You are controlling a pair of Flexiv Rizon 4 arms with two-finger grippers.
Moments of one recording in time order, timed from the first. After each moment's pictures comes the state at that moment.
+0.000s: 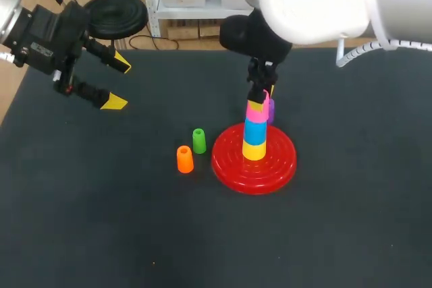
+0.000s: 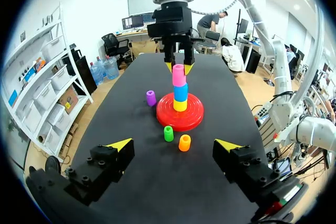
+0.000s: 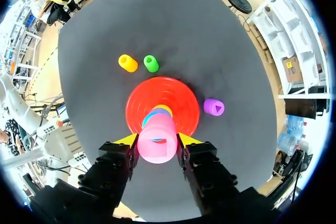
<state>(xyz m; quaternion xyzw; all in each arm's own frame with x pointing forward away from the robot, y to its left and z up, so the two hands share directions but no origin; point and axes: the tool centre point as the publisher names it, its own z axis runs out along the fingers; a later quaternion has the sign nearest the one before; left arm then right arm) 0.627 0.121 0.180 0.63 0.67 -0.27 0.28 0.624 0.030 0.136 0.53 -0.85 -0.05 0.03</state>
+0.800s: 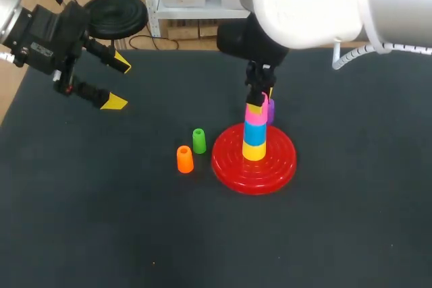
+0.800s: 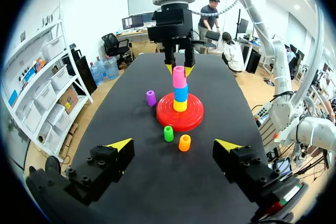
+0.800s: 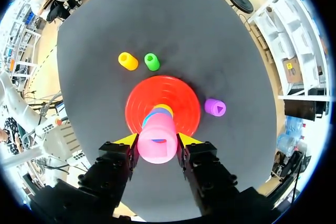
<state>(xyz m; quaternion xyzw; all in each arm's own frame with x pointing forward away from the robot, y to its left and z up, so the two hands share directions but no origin) 0.627 0.121 0.180 0.63 0.67 -0.27 0.28 0.622 0.032 0.133 0.53 -0.85 -0.05 0.03</state>
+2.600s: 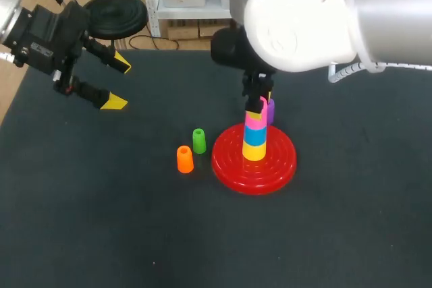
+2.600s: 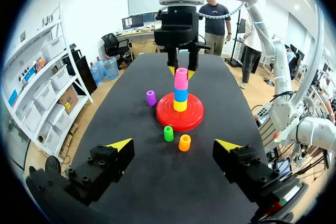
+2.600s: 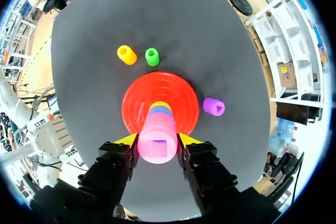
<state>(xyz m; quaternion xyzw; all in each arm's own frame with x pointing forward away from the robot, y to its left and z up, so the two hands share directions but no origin) 0.627 0.121 0.180 0.63 0.67 -0.27 0.28 0.617 0.032 0.126 0.55 -0.84 0.00 0.03</state>
